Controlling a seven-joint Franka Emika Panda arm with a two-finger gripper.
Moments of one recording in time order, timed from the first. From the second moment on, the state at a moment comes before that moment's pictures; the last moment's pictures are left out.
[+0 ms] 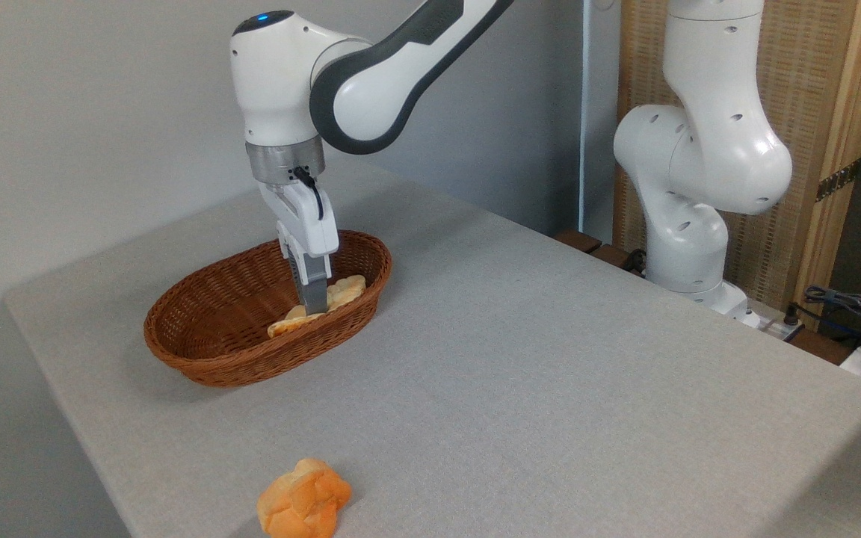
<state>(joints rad) -0.09 -0.02 -0.38 -2.13 0.03 2.20 0.49</state>
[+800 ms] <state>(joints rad) -0.08 -0.03 -0.22 -1.87 -0.09 1.85 0.56</state>
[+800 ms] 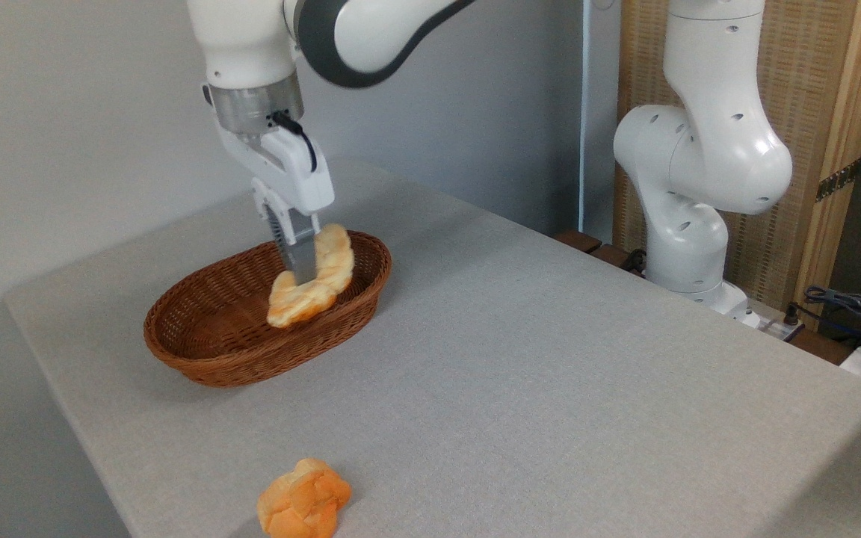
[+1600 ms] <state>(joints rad) -0.08 -0.10 -0.07 -1.85 0.17 1.68 0.90</state>
